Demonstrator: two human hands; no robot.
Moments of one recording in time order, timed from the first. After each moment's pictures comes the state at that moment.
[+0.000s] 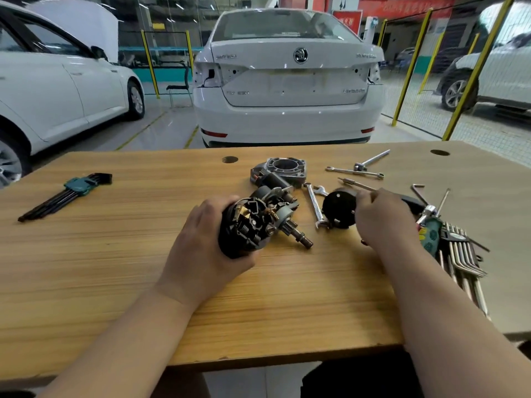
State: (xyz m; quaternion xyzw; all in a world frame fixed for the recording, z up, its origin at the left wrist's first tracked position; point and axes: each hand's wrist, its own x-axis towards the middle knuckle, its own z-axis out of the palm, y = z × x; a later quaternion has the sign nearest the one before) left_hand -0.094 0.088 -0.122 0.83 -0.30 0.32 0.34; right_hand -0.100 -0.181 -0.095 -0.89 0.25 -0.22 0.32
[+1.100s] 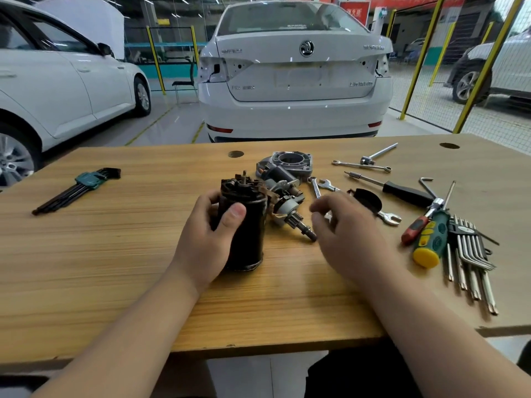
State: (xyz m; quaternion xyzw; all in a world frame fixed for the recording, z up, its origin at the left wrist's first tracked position) left_hand -0.102 0.088 -0.112 0.72 -0.14 0.06 0.68; right_hand -0.135 -0.125 -0.105 -0.92 -0.03 -0.26 0.31
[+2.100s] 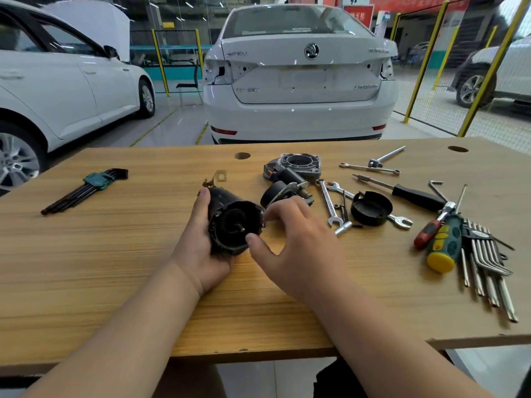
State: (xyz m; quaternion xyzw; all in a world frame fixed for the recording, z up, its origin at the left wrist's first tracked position) left_hand -0.088 0.094 -0.105 0.39 0.06 -0.19 0.90; right_hand -0.140 -0.049 -0.110 -0.89 -0.13 -0.34 0.29
